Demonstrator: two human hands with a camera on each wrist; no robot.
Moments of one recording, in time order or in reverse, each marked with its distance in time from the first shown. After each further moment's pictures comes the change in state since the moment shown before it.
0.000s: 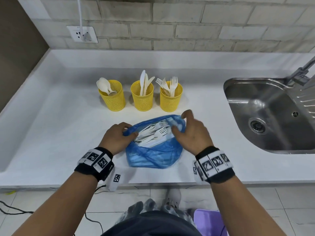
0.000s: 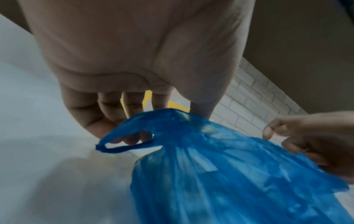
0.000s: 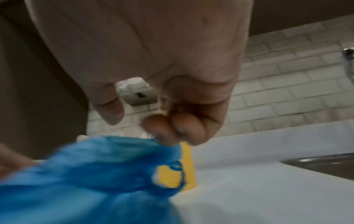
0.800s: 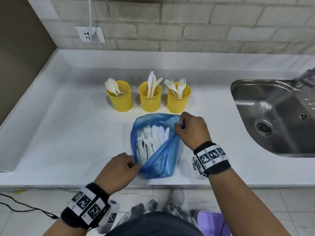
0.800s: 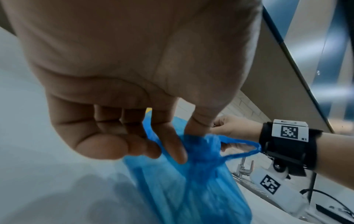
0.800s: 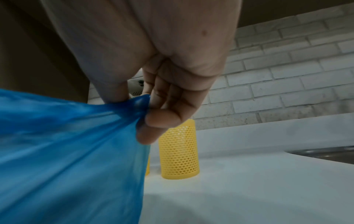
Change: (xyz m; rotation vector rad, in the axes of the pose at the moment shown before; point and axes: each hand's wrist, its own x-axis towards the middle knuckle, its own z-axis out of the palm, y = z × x) left_hand -0.092 -0.014 -0.003 0.107 -0.176 0.026; right_hand 0.026 -0.009 0.027 -0.025 0.084 -0.140
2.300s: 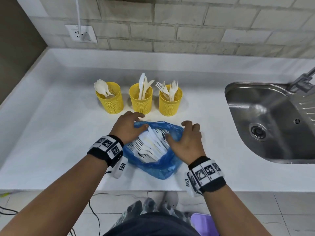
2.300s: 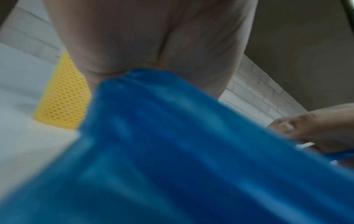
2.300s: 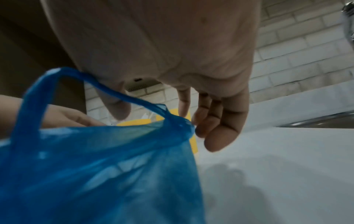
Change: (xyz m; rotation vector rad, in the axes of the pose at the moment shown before) left_hand 0.142 0.048 -0.015 -0.033 0.216 0.177; right_hand -0.019 0.024 0.006 0.089 -0.031 0.270
